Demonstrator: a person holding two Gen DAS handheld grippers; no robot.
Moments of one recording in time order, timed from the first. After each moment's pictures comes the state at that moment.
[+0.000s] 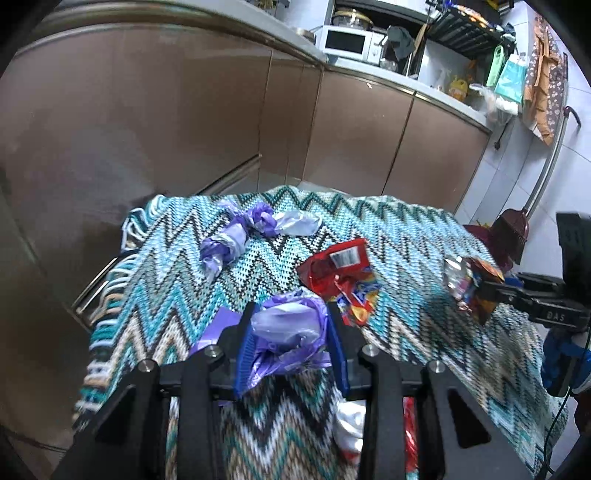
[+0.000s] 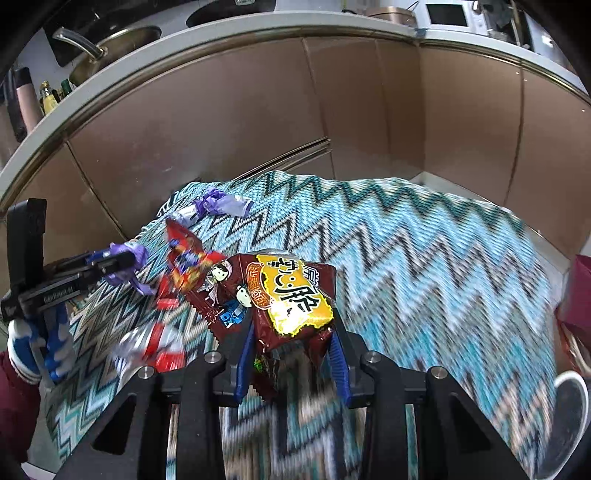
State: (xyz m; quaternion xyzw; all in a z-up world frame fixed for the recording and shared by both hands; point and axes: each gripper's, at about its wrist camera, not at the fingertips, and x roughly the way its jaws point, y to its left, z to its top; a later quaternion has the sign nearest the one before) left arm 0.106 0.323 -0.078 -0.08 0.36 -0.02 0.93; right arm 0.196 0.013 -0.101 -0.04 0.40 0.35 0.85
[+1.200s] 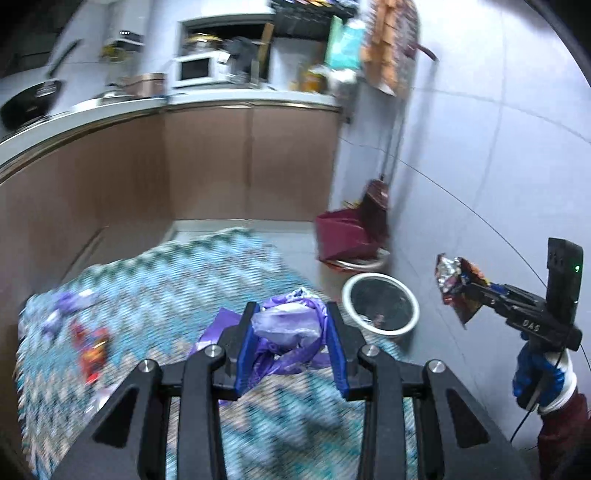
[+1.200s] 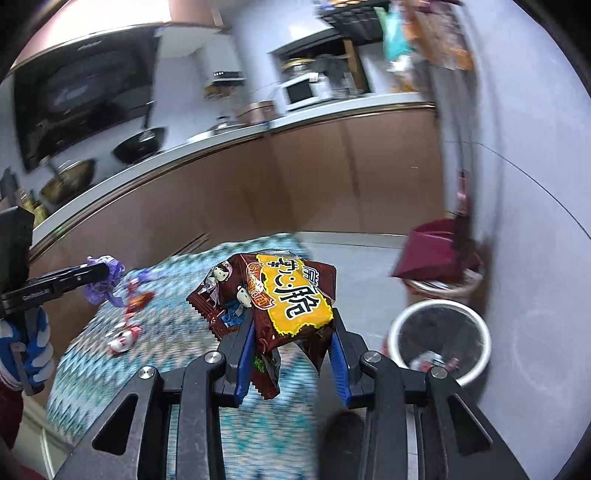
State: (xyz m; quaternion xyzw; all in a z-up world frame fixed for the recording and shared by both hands) left arm 0.072 0.017 0.032 0.03 0.32 -0.22 0.92; right arm 0.029 -0.292 -0.043 0.09 0.28 0.14 0.95
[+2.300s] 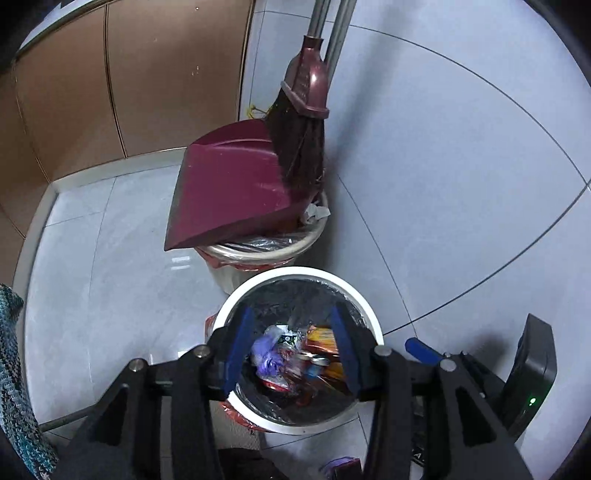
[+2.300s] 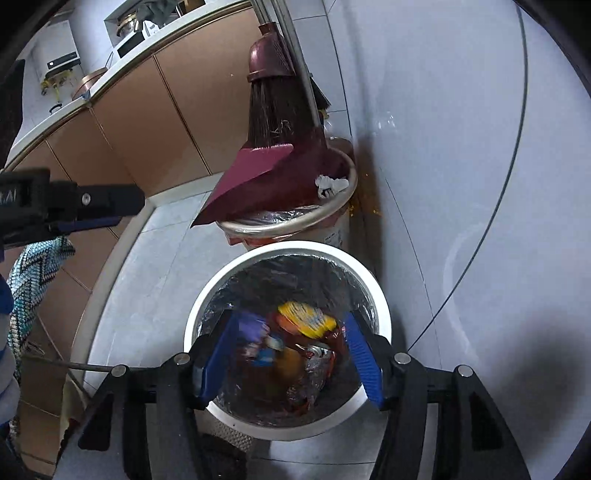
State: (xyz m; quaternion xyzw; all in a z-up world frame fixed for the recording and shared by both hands) left arm 0.337 -0.337 -0.149 0.05 0.48 -0.30 0.83; right arm 0.210 -0.471 -0.229 0.14 0.41 -0.05 0.90
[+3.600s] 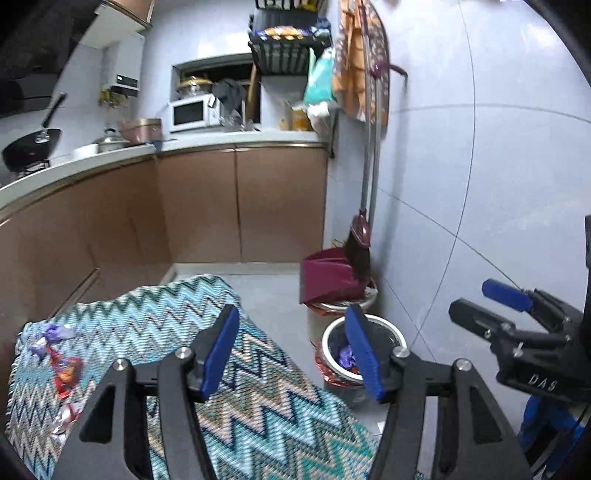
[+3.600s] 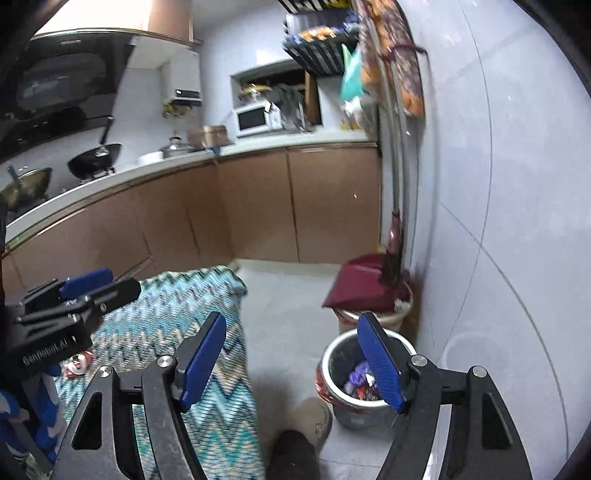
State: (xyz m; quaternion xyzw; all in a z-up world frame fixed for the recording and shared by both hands) left arm 0.028 -0.074 0.052 0.03 0.23 -0.17 0.96; right arm -0.005 -0.272 0.018 0.03 0.23 0.04 0.97
